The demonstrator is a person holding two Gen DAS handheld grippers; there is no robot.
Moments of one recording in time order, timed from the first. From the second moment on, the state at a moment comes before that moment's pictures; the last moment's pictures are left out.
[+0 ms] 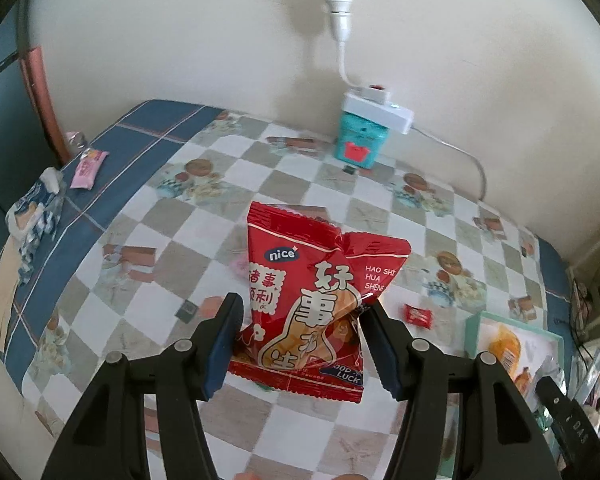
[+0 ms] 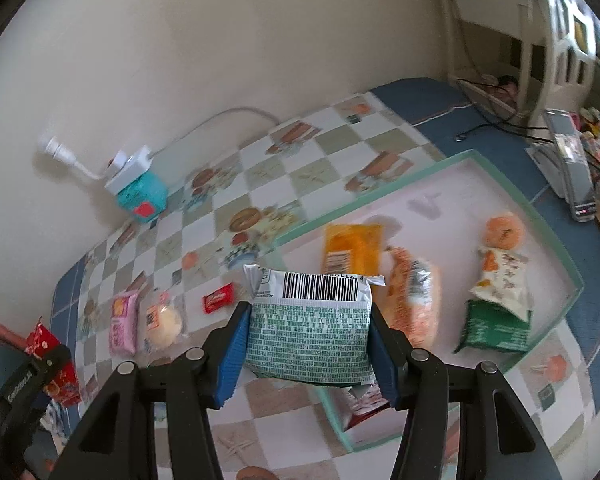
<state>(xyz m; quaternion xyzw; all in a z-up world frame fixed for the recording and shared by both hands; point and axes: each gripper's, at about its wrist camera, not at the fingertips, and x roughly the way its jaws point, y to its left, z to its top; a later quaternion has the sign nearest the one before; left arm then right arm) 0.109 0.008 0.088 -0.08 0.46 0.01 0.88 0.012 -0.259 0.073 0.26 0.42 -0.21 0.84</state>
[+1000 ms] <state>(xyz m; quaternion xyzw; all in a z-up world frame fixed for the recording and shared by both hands) 0.065 -0.172 0.103 -0.01 0.46 -0.18 0.87 -0.072 -0.390 0.069 0.31 0.39 -0.35 0.79</state>
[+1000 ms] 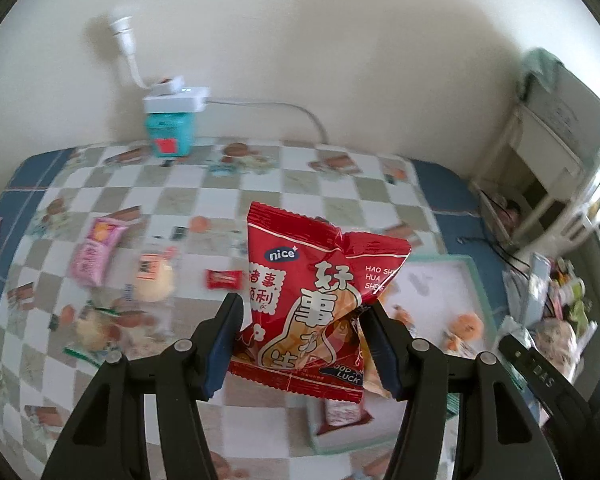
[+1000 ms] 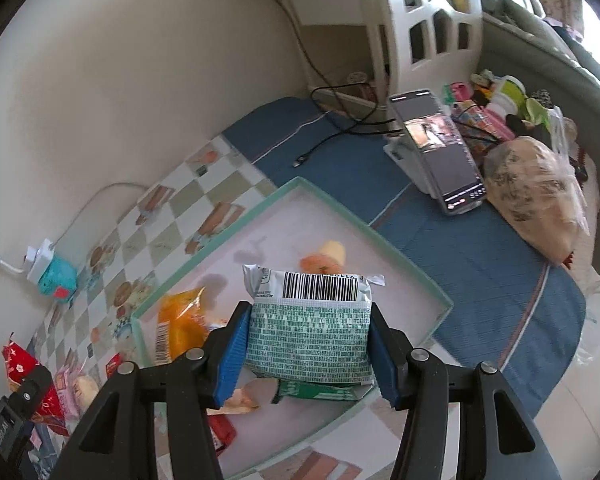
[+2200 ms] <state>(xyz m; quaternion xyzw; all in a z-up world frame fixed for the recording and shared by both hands) 0.018 -0.321 0.018 0.11 0.54 -0.31 0.78 -0.097 -0.445 0.019 0.37 0.40 -0.38 0.75</state>
